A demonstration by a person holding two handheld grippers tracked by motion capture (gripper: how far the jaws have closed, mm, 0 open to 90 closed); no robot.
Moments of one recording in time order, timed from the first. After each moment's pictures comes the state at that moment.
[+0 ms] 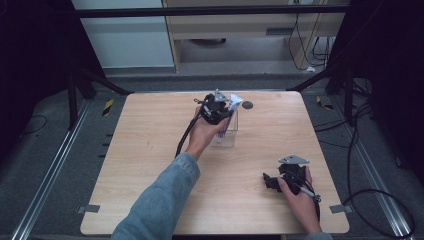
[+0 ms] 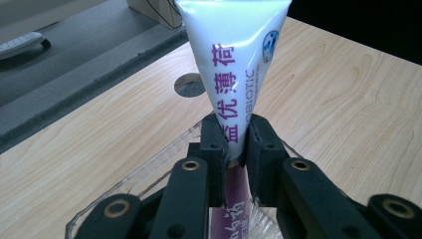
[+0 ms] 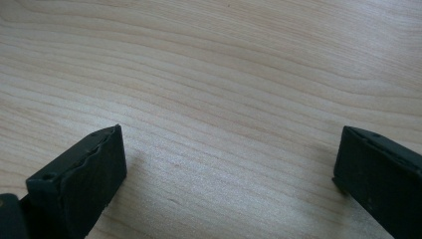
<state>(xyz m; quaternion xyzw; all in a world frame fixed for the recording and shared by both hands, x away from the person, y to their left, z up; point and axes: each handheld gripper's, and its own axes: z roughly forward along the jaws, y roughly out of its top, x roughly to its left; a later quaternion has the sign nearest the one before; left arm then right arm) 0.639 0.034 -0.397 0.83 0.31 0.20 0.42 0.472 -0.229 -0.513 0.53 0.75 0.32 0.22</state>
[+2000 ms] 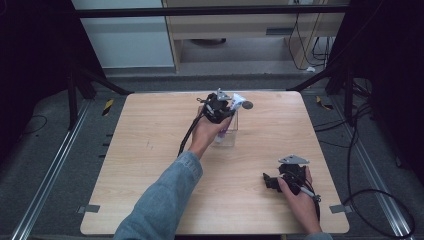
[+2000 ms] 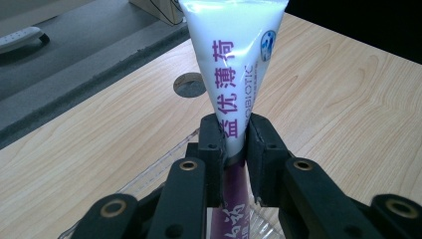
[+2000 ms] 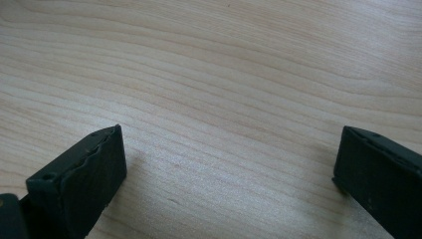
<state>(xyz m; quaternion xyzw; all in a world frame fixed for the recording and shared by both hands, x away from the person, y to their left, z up) 0.646 0.027 -0.401 0.83 0.31 0.19 0.42 0.472 -0.229 -0.513 0.52 0.75 0.32 0.22</state>
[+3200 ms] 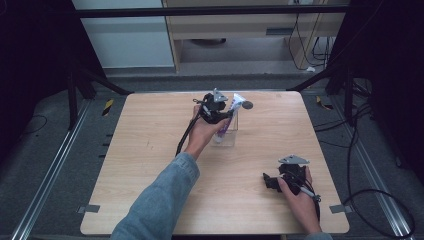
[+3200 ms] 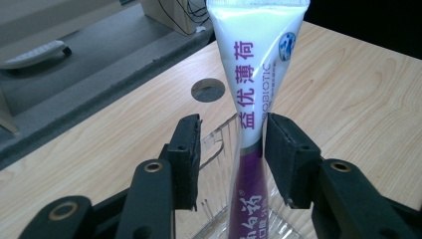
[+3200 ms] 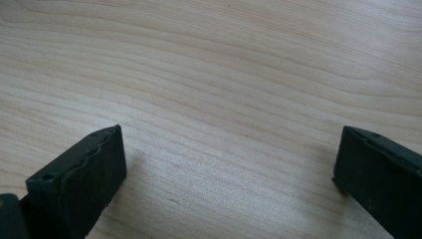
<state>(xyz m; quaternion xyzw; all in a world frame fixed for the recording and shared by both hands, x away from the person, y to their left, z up) 0.641 0.038 -0.399 0.82 0.31 0.23 0.42 0.472 -0.229 -0.513 0.52 0.75 0.32 0.22</state>
